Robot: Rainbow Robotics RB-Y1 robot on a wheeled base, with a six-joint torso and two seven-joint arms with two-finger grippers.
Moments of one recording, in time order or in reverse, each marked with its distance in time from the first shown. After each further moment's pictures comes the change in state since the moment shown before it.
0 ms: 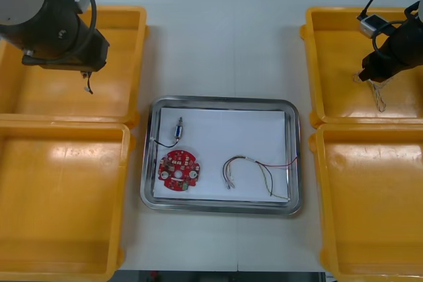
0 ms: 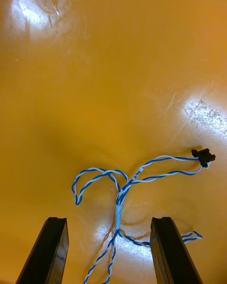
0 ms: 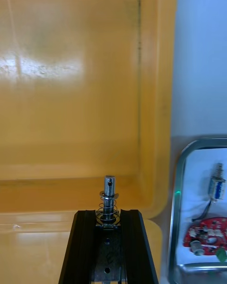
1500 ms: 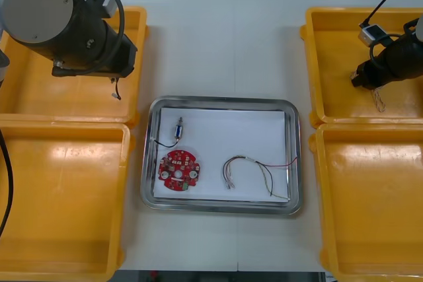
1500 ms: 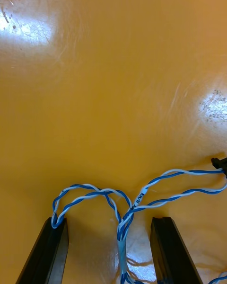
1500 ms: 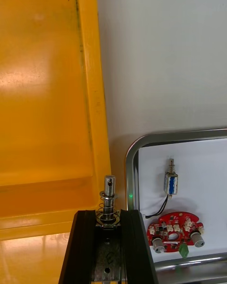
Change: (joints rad) right arm -0.005 -0.003 0.064 0.179 -0.160 -0.198 0.000; left arm 0.018 -0.118 0.001 -0.092 -0.054 0.016 0.023
